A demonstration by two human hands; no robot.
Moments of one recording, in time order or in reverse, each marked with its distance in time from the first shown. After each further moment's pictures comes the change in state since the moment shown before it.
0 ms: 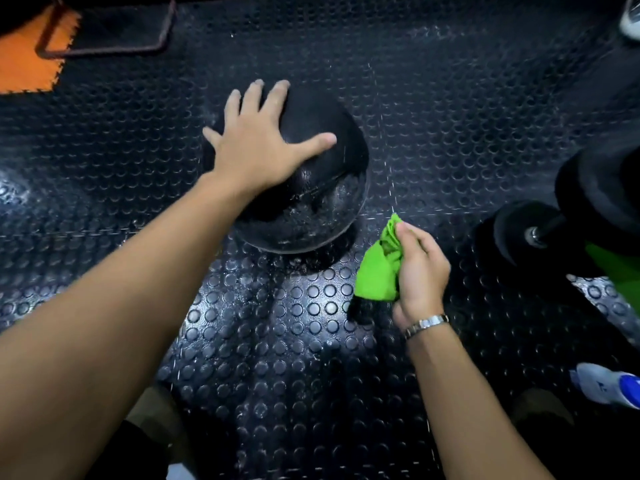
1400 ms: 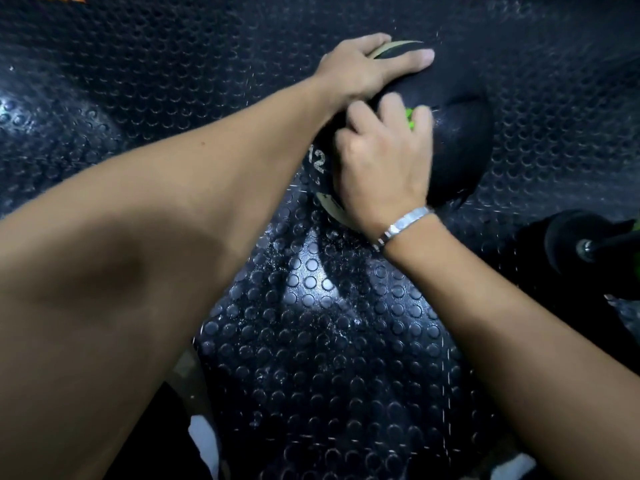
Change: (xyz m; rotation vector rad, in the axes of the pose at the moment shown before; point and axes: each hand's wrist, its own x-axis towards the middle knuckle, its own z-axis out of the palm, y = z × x) left_hand 0.044 -0.012 0.008 -0.660 -0.128 -0.056; right_hand -0.041 -0.026 0.139 -1.403 -0.159 -1.753
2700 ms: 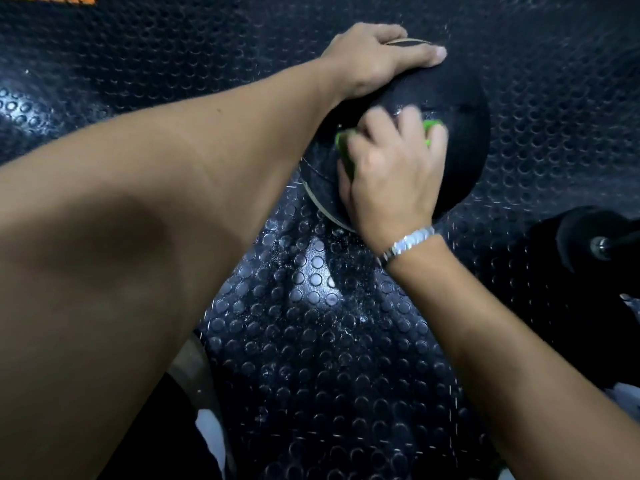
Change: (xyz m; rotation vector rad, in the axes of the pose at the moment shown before) left_hand -0.001 0.012 -0.002 0.169 -0.049 0.019; right_hand -0.019 -0.006 -0.007 0.005 -0.017 0.162
